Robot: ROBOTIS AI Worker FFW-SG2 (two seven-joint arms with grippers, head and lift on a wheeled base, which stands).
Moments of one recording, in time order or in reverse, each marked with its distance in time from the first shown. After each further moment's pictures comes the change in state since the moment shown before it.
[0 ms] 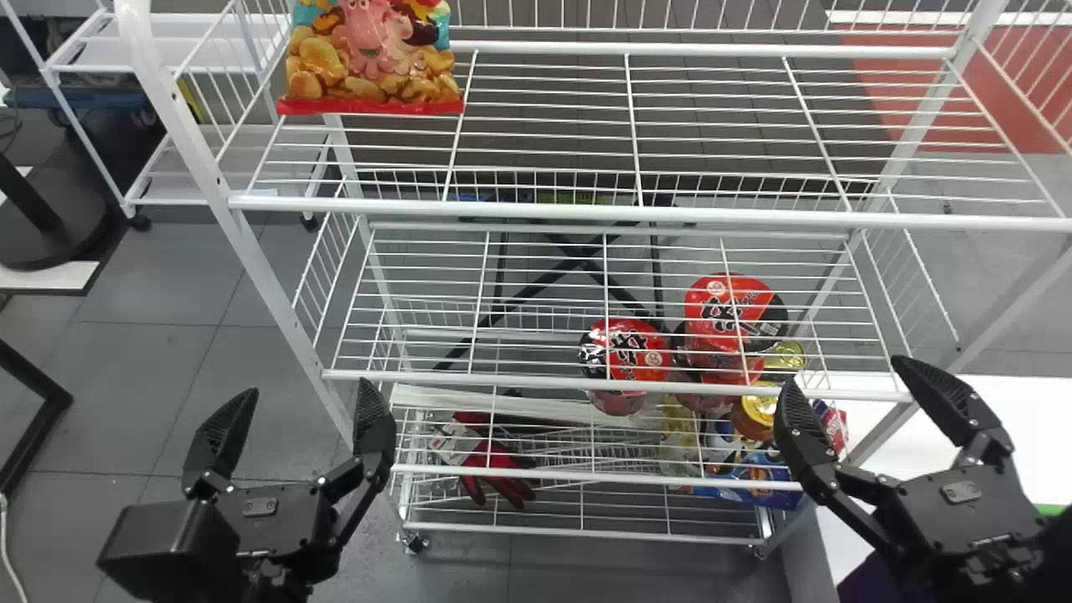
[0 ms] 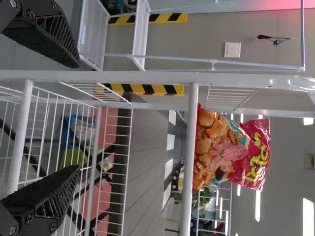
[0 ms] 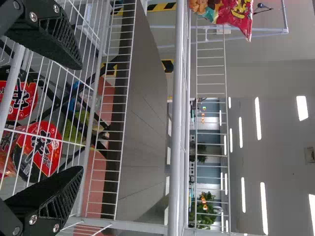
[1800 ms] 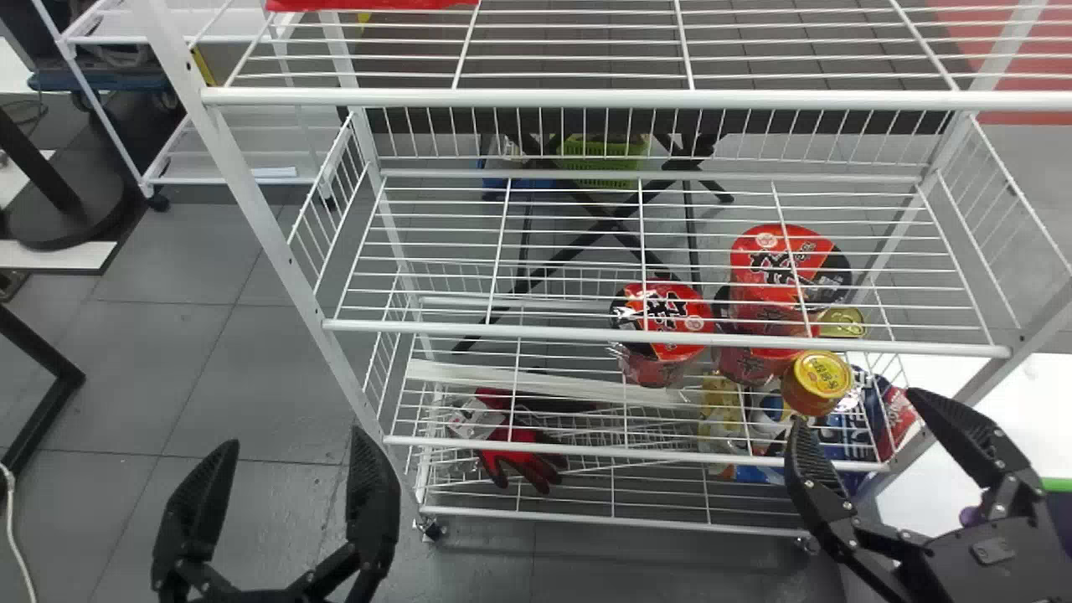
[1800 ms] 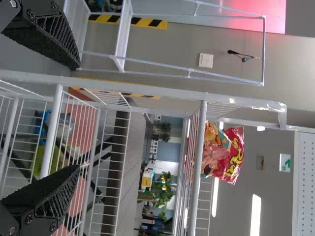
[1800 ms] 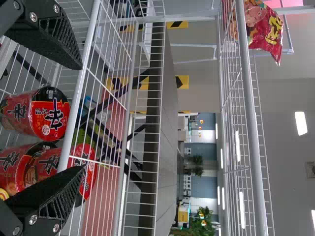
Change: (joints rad) left arm 0.211 -0.026 -0.010 -0.018 -0.092 -0.362 0.005; right arm 0.086 -0.034 0.051 -0.011 0.001 -0.112 0.002
